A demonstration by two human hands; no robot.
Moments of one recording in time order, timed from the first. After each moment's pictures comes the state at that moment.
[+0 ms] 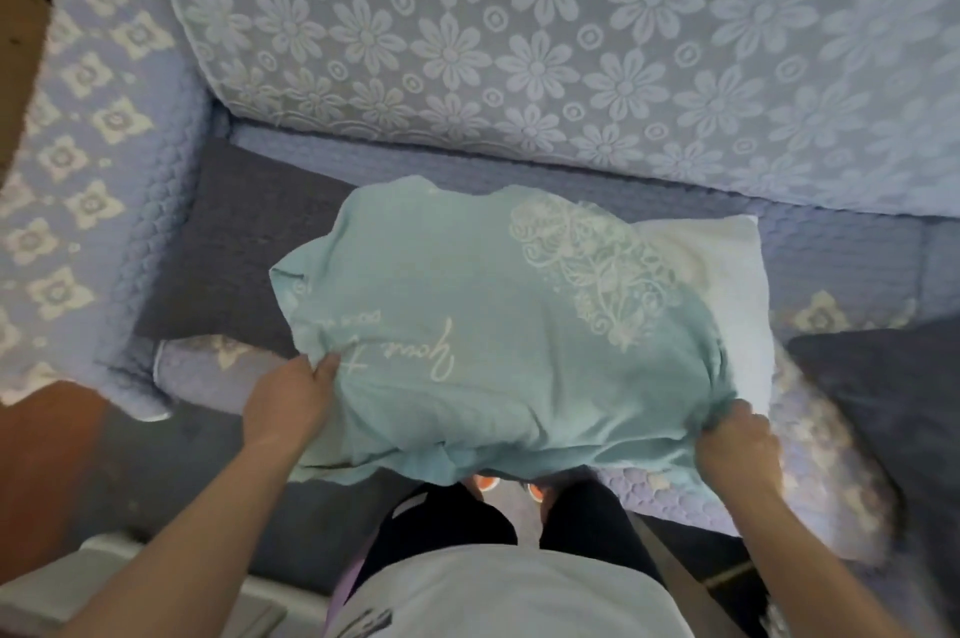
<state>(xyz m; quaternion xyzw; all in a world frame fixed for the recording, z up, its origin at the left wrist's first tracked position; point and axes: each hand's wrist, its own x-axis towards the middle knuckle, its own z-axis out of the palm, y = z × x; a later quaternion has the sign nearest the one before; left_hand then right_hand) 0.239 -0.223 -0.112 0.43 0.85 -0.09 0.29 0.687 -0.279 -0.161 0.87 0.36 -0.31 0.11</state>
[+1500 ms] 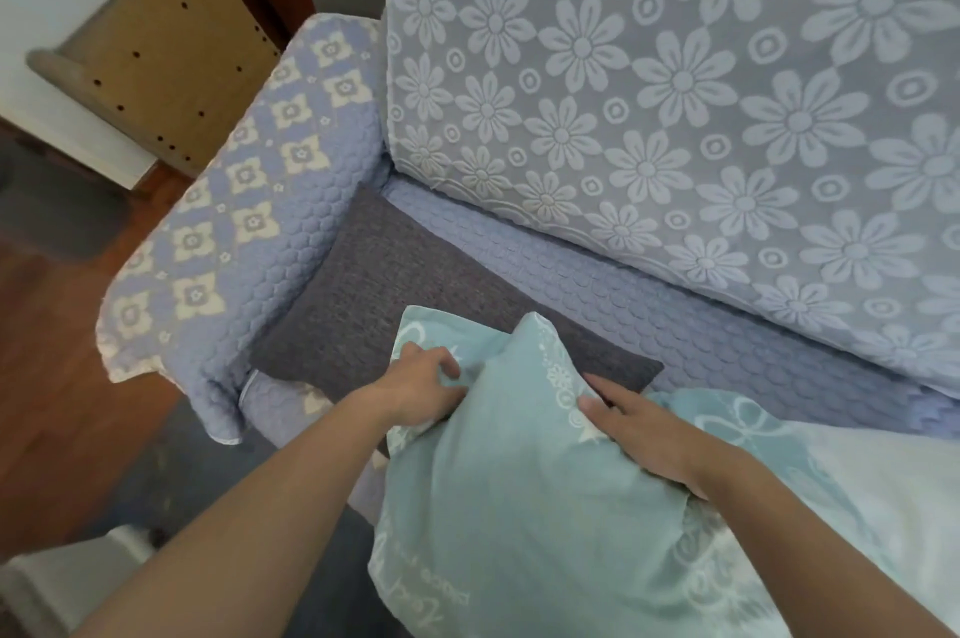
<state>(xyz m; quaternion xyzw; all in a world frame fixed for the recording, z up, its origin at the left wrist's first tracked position) 0.171 -0.099 -0.154 0.43 0.77 -0.09 0.45 0.465 -0.059 -0.150 0.50 0.53 -0.68 0.04</state>
